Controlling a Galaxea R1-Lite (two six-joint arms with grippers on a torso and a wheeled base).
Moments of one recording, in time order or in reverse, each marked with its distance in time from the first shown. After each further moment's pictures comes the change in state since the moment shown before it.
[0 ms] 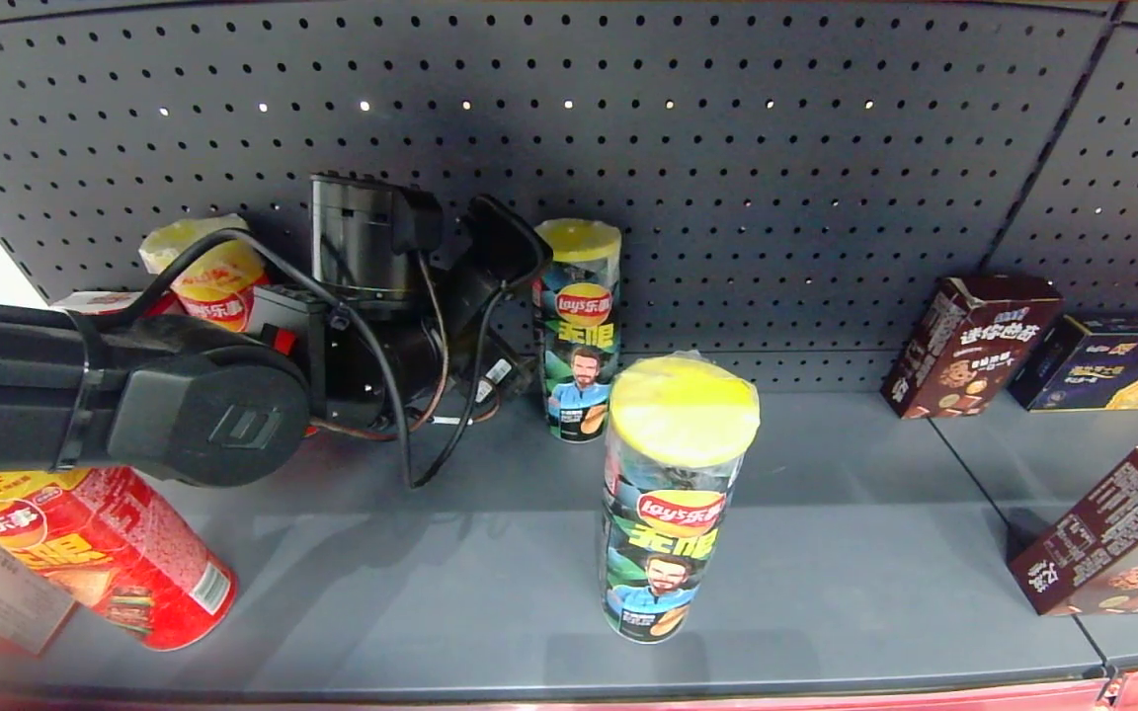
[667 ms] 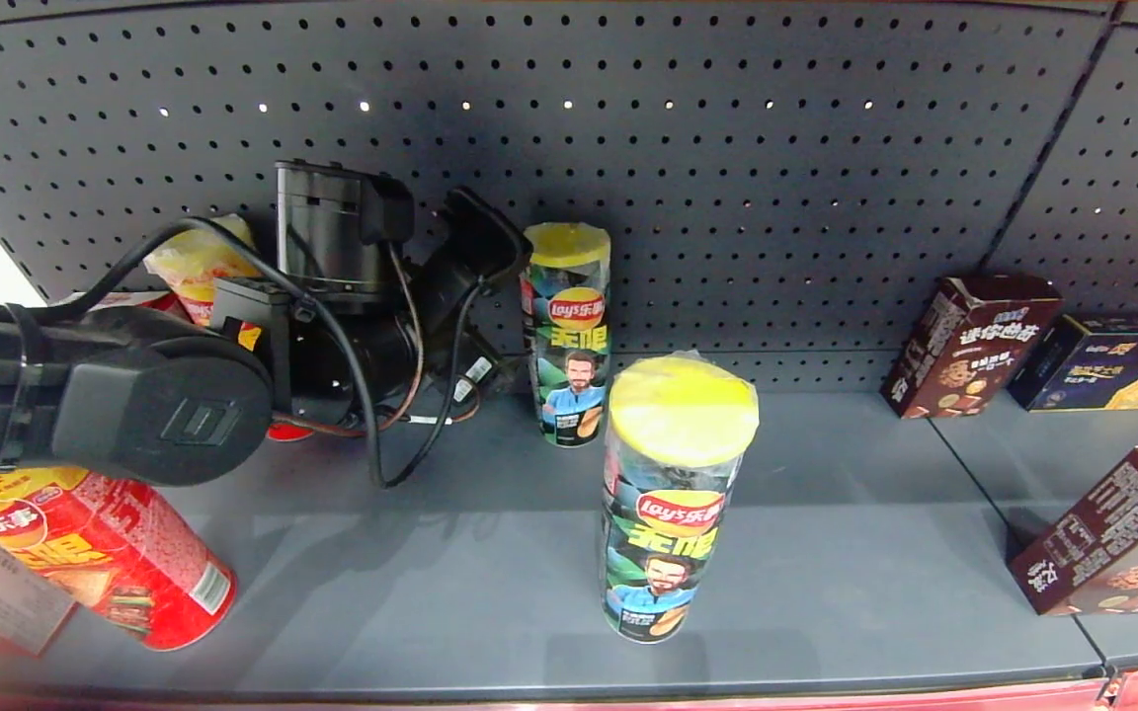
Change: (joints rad) left arm 0.020 -0.040 0.020 0.035 -0.007 0.000; right arm 0.000 0.000 0.000 0.000 0.000 0.000
